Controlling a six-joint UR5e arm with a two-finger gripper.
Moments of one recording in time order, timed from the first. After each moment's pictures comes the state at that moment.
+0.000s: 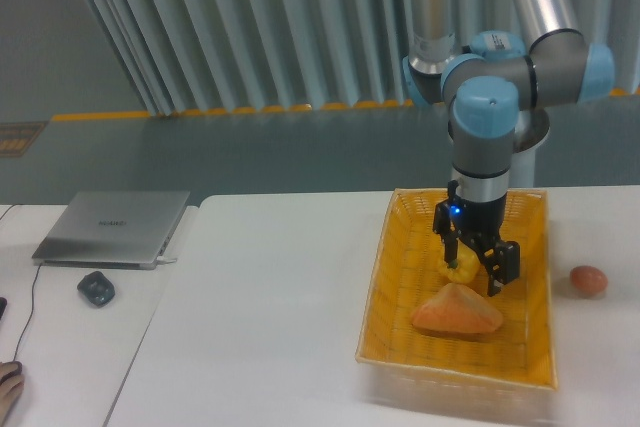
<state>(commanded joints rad) 2.24 -1.86 -1.65 -1.06 1.53 0.91</state>
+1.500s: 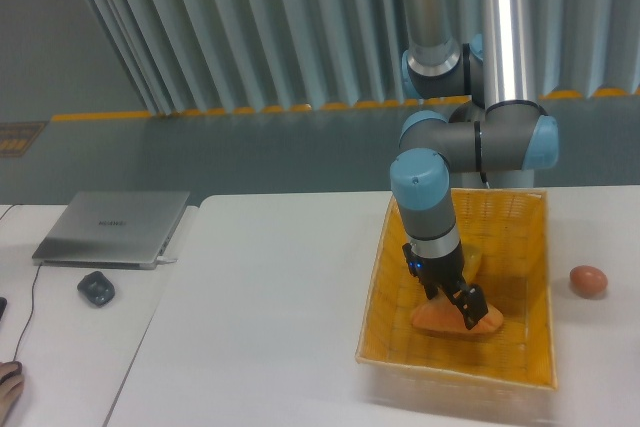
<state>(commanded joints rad) 2.14 -1.98 -1.64 -1.05 1.68 0.79</state>
